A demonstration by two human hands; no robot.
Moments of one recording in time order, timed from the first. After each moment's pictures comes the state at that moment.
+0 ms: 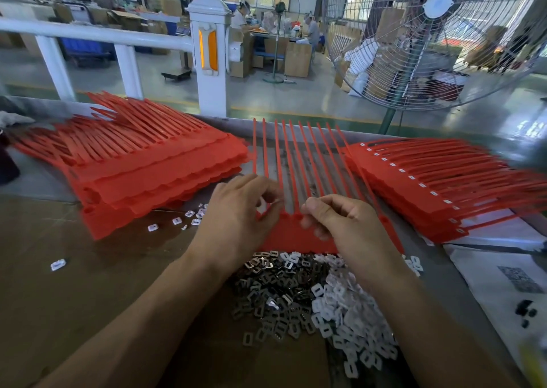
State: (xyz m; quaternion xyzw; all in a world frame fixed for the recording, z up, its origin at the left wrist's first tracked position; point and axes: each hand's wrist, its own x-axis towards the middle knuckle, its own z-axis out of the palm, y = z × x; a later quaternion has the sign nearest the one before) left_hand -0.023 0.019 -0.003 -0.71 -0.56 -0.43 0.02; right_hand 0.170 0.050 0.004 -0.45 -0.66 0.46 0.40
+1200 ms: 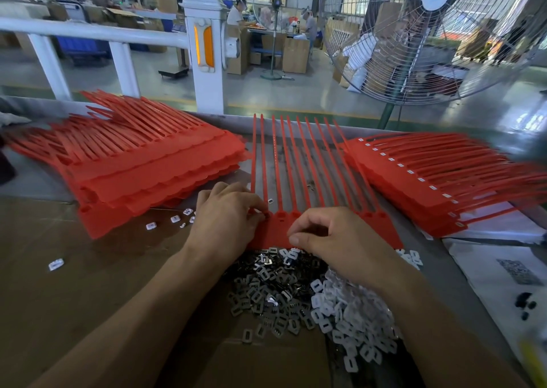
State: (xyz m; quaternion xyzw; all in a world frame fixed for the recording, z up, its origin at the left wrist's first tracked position) left_hand -0.040 0.038 -0.028 -0.67 -0.68 -0.30 0.01; right_hand 0.177 0.051 0.003 -0.45 -0.80 0.33 0.21
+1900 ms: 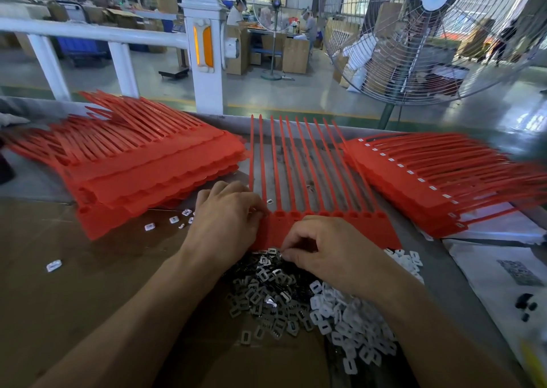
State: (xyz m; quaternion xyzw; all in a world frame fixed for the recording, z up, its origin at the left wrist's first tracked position) left_hand -0.038 0.028 -0.020 -0.68 -0.68 -0.29 0.01; right_hand 0.170 0.044 0.005 -0.41 -0.87 0.23 0.14
